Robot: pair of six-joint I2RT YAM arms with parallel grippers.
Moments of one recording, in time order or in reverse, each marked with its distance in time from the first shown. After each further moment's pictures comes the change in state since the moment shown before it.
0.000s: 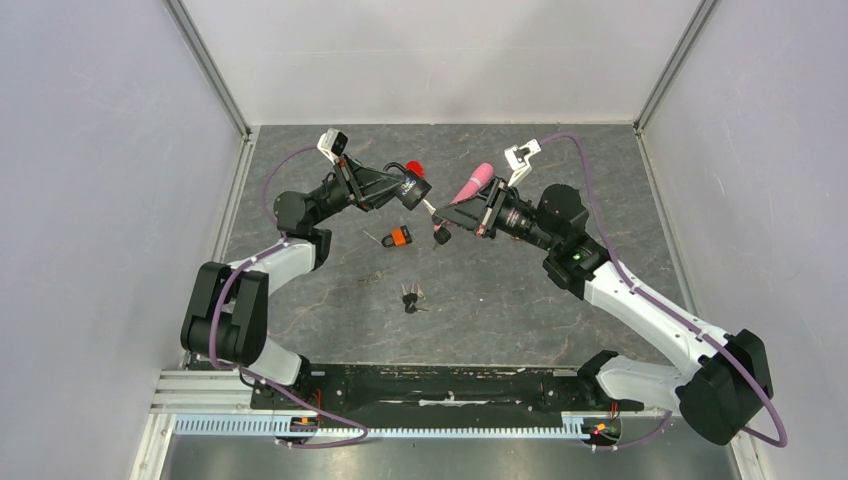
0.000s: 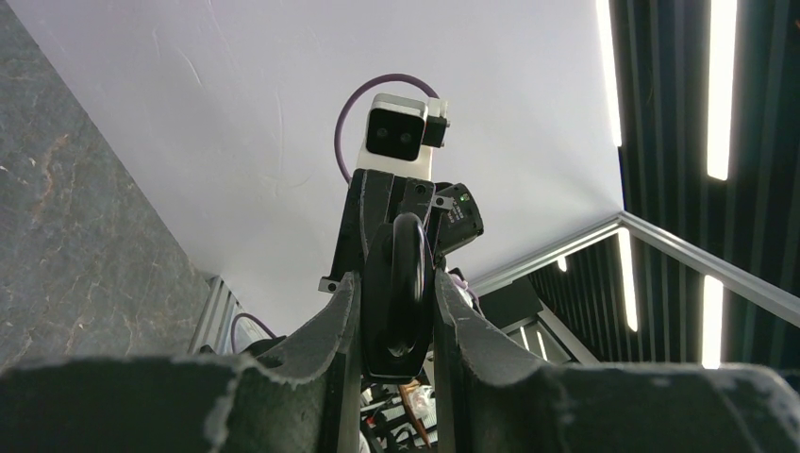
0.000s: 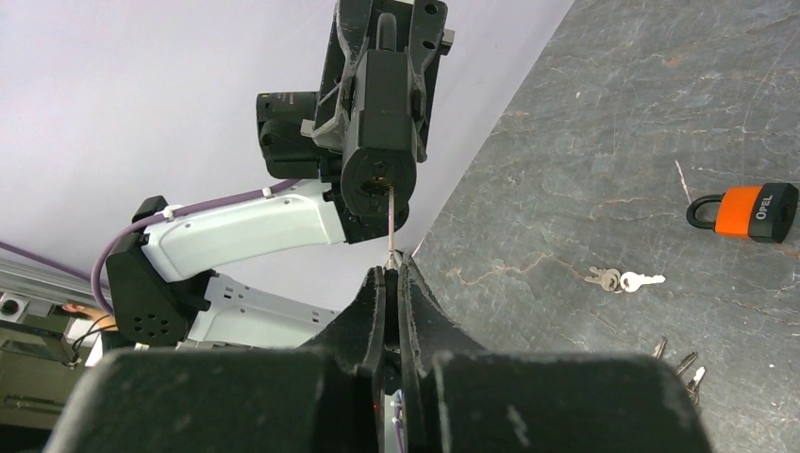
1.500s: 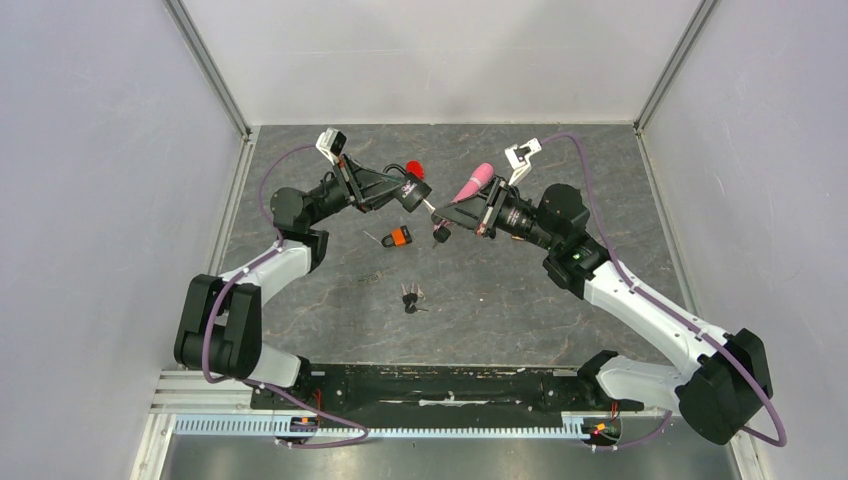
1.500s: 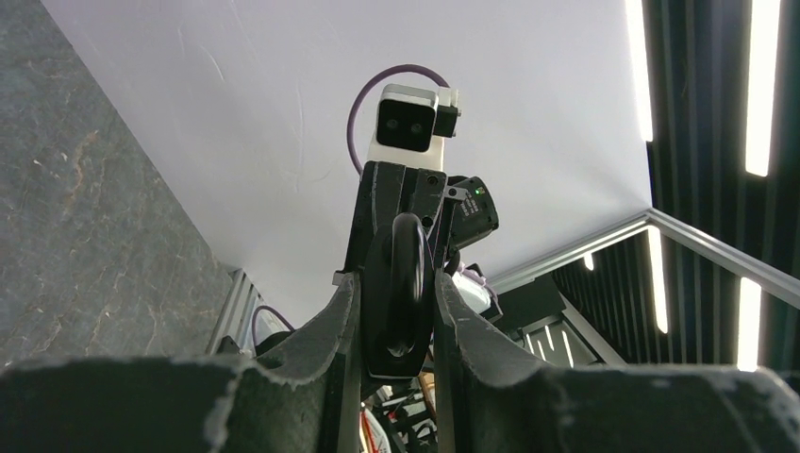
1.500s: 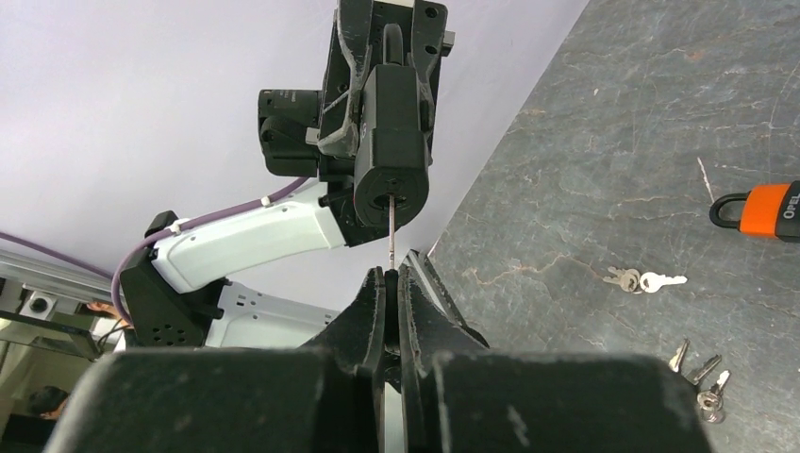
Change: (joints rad) left arm -0.004 -0.071 0.000 -0.142 0.023 0.094; right arm 0.000 0.002 0.000 0.021 -0.016 0.034
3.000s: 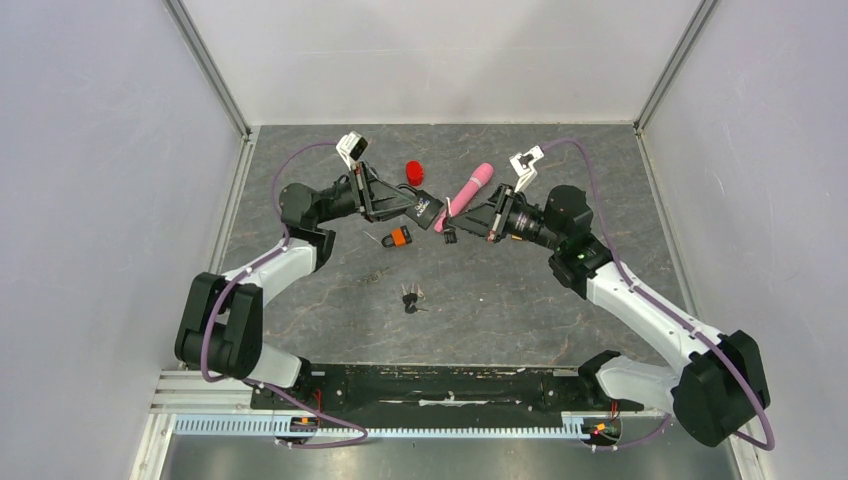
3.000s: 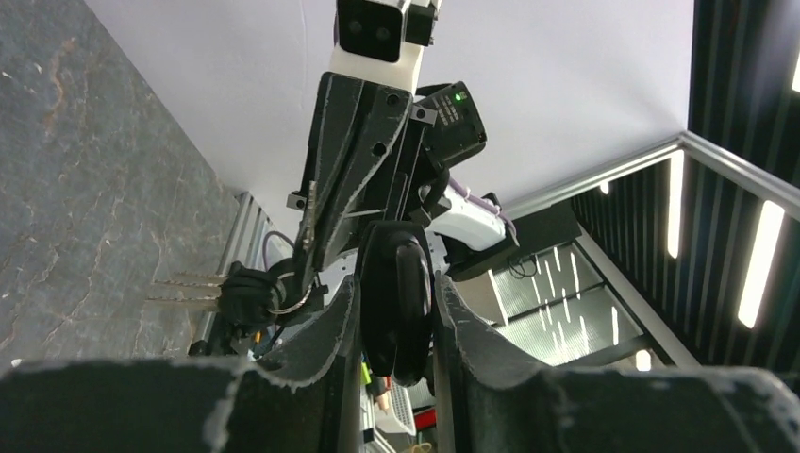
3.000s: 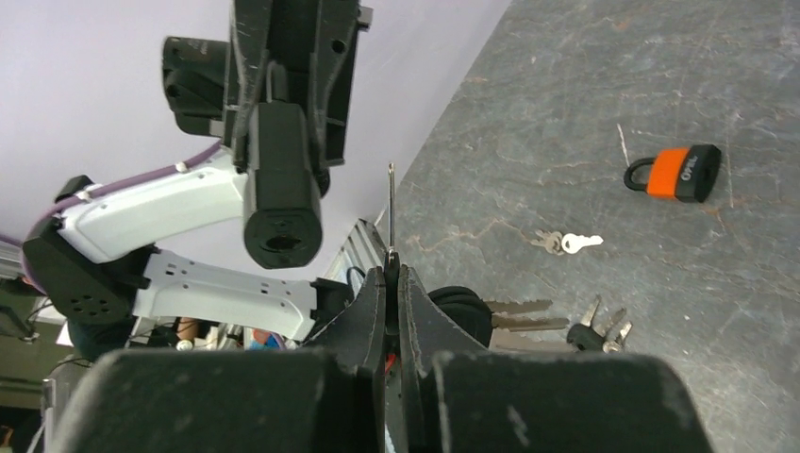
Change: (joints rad) left arm -0.047 0.009 0.028 -0.063 0.141 0.066; right arm -0.106 0.004 -0.075 -0.003 -0.135 -0.088
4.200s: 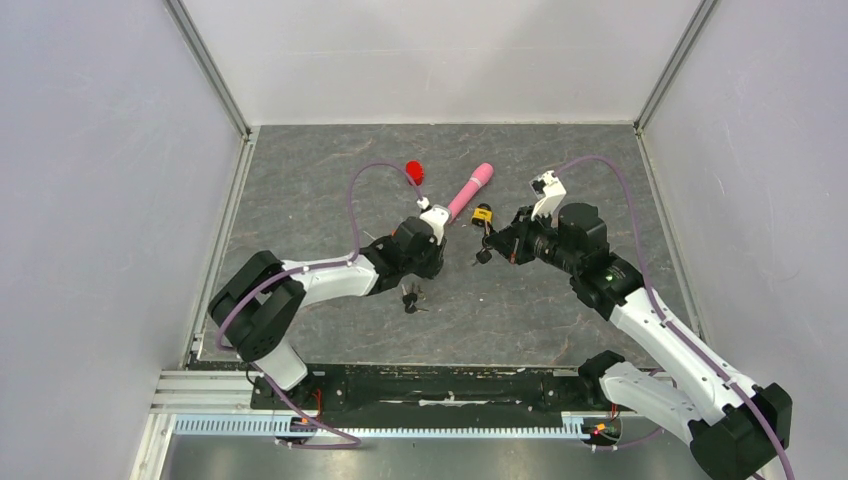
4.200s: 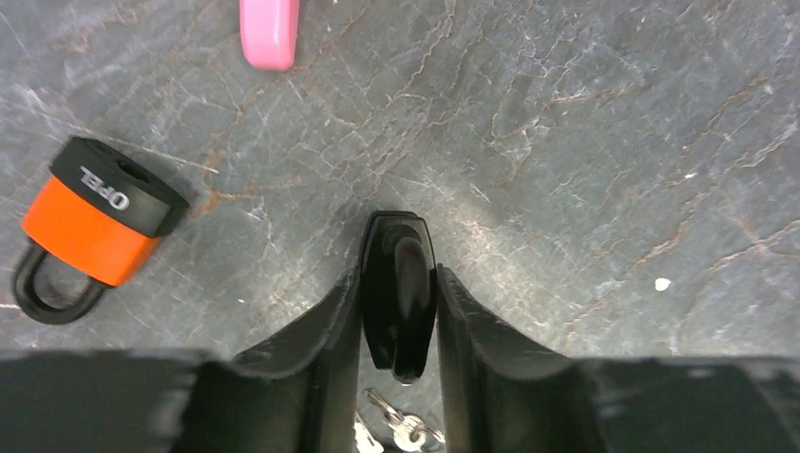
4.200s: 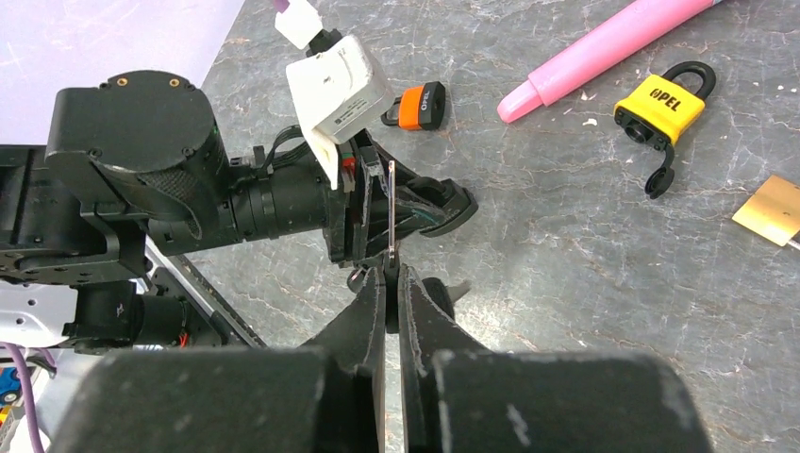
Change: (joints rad) left arm -0.515 0.177 0.075 -1.123 -1.158 1.422; right arm -0.005 -0.225 -0.023 -0.526 0.320 -0.438
